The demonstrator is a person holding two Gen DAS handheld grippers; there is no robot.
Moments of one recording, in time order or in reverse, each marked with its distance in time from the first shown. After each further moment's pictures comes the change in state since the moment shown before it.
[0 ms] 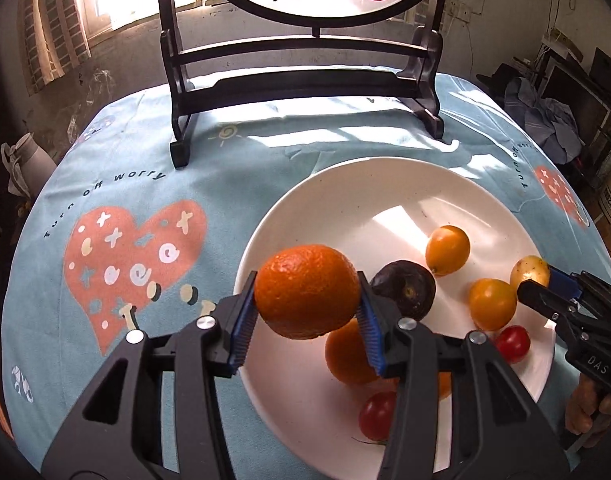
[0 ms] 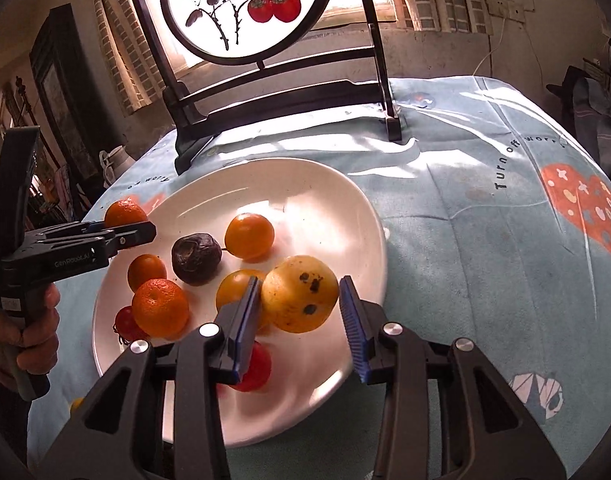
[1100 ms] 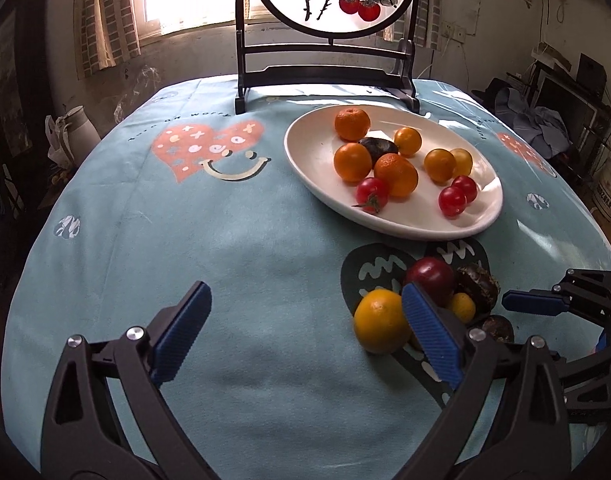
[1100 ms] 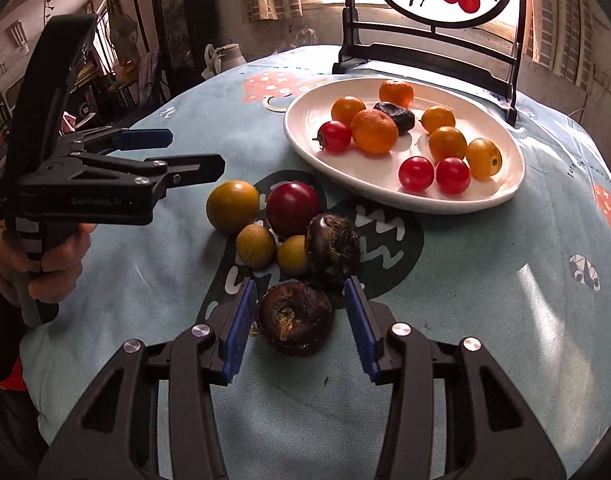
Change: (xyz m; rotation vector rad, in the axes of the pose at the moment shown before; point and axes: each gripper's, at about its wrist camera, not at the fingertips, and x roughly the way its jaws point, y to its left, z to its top) left arm -0.112 0.005 -0.159 -0.052 -0.114 0.039; right arm -0.069 0.111 -0.122 -0.387 0.178 0.152
